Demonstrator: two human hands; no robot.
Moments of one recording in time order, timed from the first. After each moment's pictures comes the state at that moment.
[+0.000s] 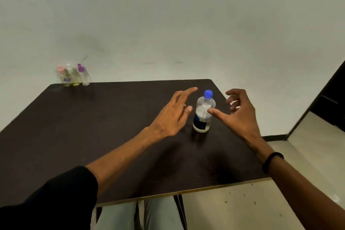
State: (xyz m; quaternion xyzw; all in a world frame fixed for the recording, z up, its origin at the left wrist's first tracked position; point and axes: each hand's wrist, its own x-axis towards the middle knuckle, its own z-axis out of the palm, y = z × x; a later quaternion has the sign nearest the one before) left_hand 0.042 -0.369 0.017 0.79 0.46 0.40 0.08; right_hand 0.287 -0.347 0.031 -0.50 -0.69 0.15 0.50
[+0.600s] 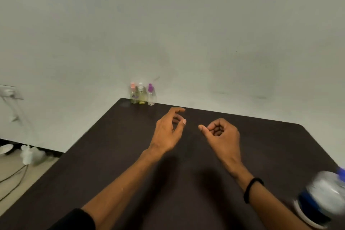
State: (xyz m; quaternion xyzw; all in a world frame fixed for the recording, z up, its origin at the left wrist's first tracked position) left_hand -0.197 -0.332 0.003 0.55 0.63 0.54 0.10; right_hand -0.013 -0.266 0.007 -0.40 -0.72 0.30 0.48
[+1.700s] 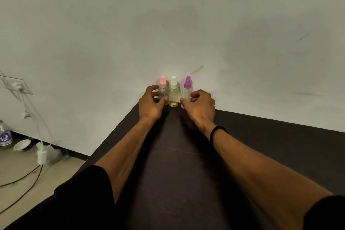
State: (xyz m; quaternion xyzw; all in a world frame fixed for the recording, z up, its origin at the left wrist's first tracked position) left_hand -0.479 -0.203 -0.066 0.35 0.75 0.56 0.05; right_hand -0.336 -0.122 -0.052 -0.47 -0.74 0.30 0.39
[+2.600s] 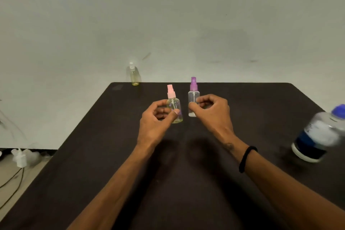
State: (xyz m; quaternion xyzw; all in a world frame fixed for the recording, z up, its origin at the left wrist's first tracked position) left_hand -0.213 -0.402 -0.023 0.45 0.60 0.61 0.24; right_hand -0.050 -0.316 -0.005 -0.46 -0.67 0.35 0.47
